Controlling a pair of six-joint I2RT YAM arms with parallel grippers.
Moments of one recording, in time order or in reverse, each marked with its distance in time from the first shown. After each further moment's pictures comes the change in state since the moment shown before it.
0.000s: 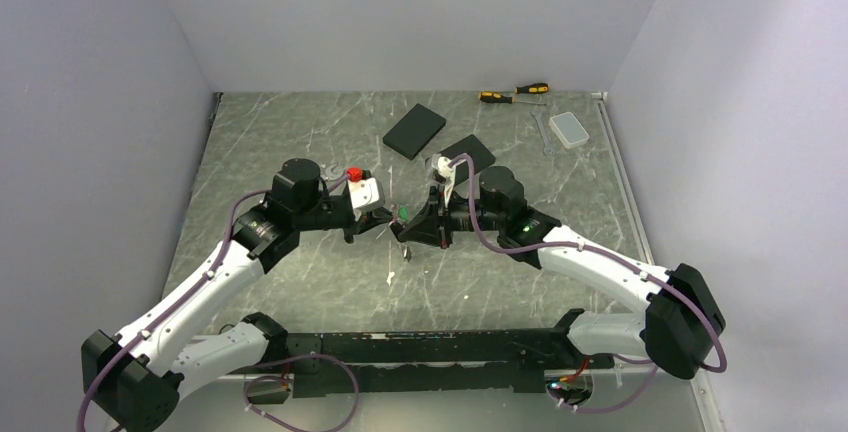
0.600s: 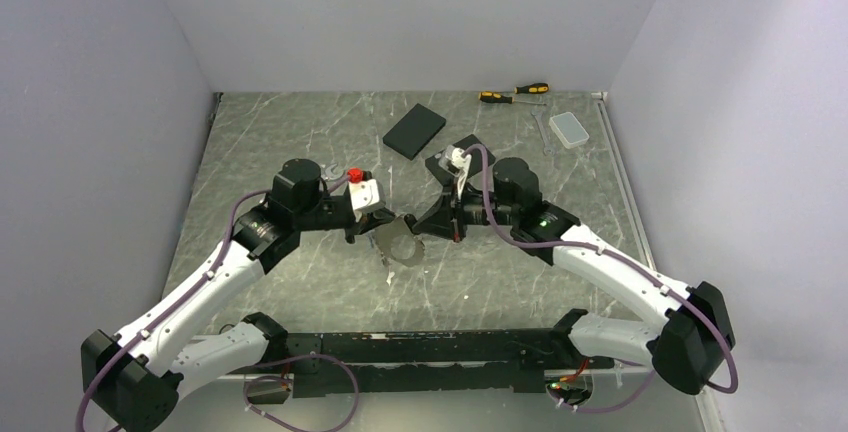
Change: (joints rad) left arm -0.006 0.000 0.001 0.007 0.009 0.002; right arm -0.063 -0.083 0.045 -0.195 0.033 -0.033
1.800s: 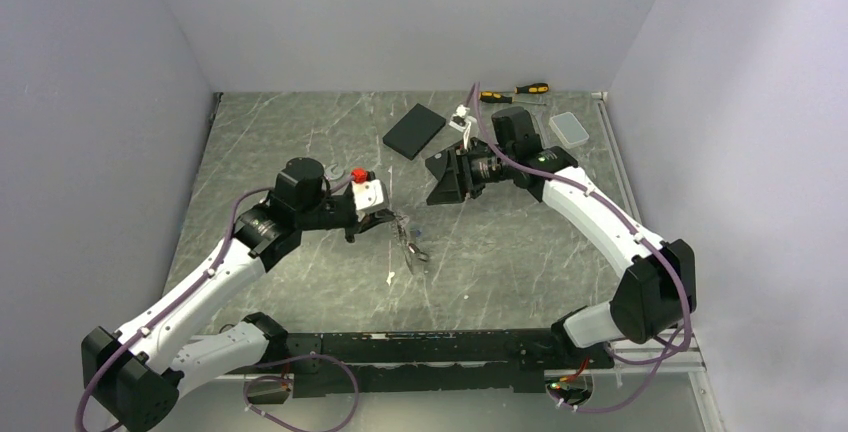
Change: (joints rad) left arm -0.015 0.013 0.021 -0.034 -0.047 0.039; right arm -0.232 0.294 0.406 -0.540 -0.154 0.052
